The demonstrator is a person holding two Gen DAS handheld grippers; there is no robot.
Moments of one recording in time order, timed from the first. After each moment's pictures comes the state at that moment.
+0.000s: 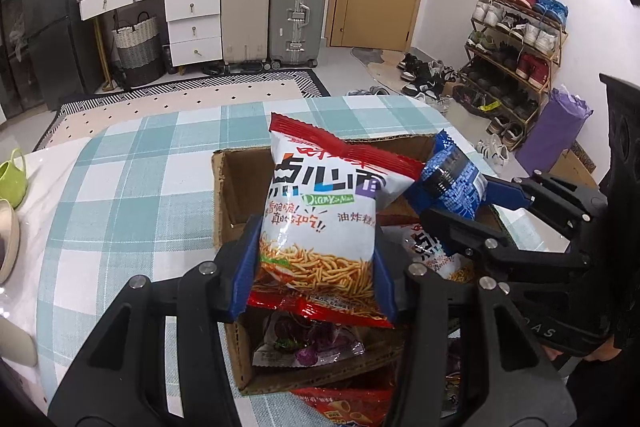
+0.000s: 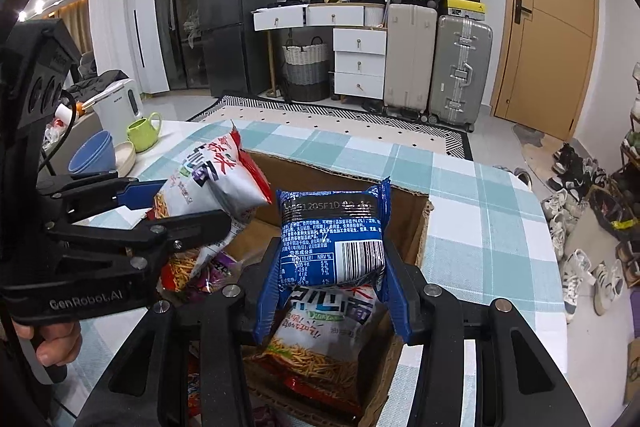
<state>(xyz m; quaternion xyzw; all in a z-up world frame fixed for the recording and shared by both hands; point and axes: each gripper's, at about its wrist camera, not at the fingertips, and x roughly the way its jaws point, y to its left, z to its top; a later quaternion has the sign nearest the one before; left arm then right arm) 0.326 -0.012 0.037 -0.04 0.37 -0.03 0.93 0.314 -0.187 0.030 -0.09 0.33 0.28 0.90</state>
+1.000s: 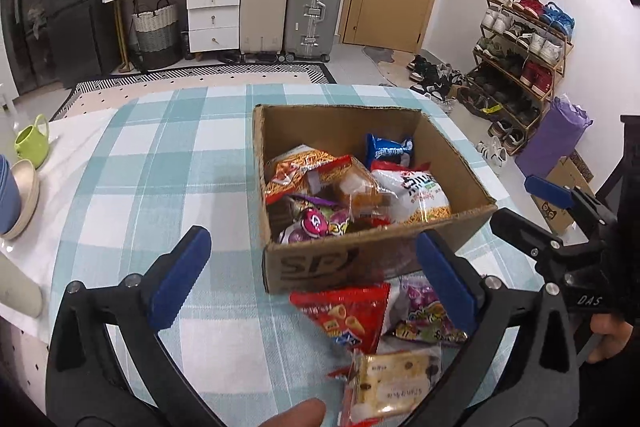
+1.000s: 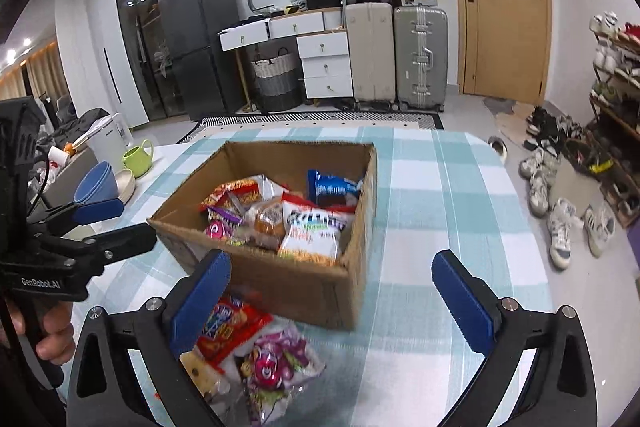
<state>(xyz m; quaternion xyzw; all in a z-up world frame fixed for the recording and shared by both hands) 0.237 0.004 0.052 -0.07 0.37 -0.01 0.92 0.226 -0.254 0.044 -0.01 0.34 0.22 0.91</state>
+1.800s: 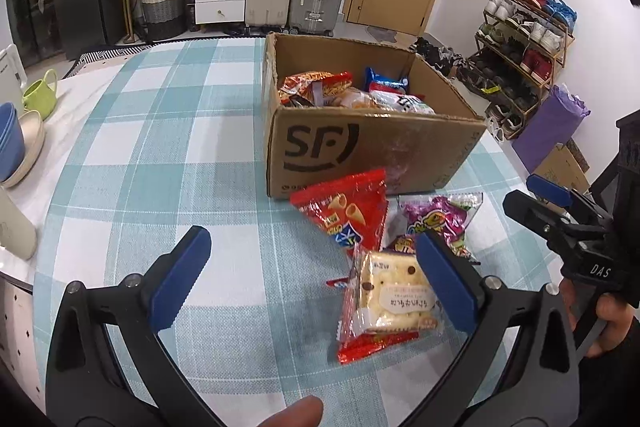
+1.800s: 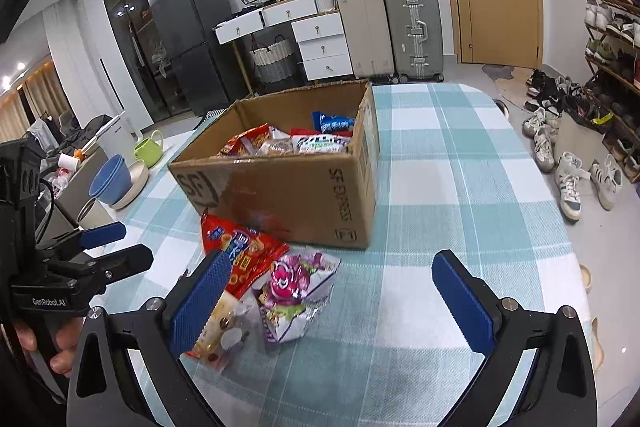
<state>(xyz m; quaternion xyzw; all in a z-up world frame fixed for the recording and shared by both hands) 0.164 -0.004 0.019 -0.09 0.41 -0.01 0.91 0.171 -0.272 0.015 0.02 0.38 0.23 0.90</state>
